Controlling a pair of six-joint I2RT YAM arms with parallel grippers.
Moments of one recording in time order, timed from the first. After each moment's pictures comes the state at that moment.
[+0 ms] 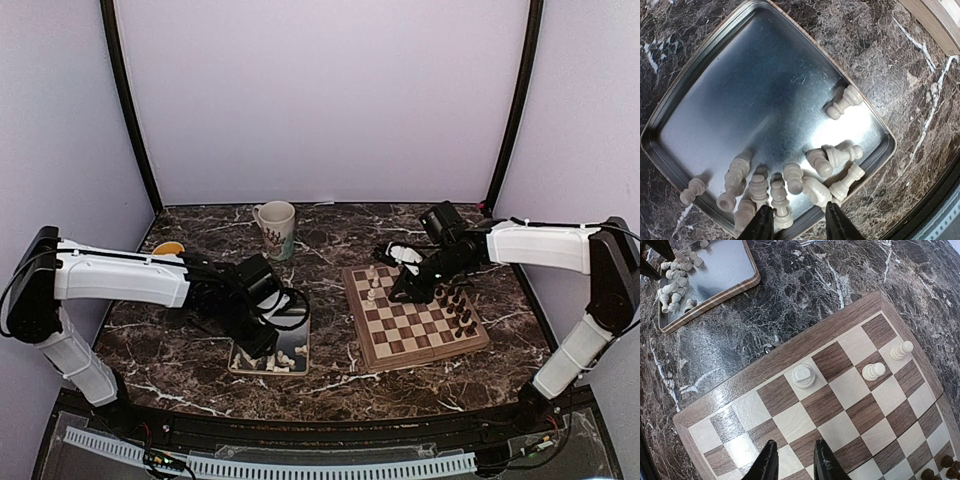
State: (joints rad) left arm -0.97 1.57 1.01 -0.69 -0.01 -0.24; right arm 0.55 1.58 1.03 -0.51 -0.41 -0.53
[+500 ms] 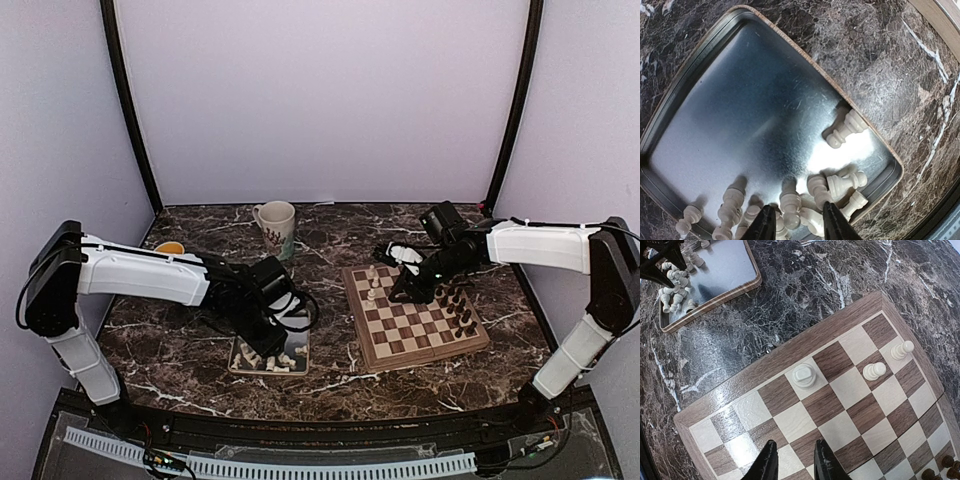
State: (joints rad) left arm -0.97 1.69 1.07 -0.66 0.00 -0.21; right arm 0.55 1.58 1.03 -0.51 -0.42 -0.53
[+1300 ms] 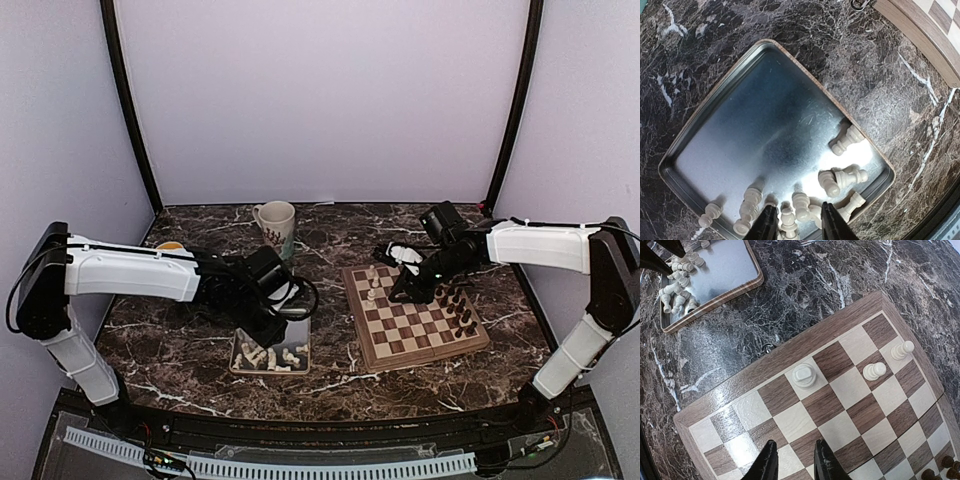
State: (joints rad) left arm -0.97 1.65 1.09 -0.65 -0.06 -0.24; right arm 0.55 1.58 1.03 -0.51 -0.42 -0.53
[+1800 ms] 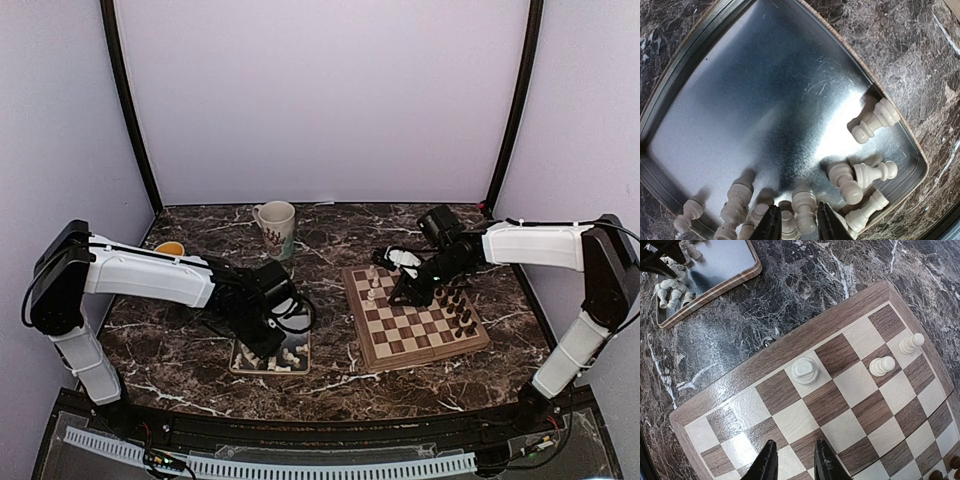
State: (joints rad) left arm -0.97 1.72 1.07 -0.68 -0.05 -0.26; right arm 0.55 1.61 1.03 -0.51 -0.42 -0.53
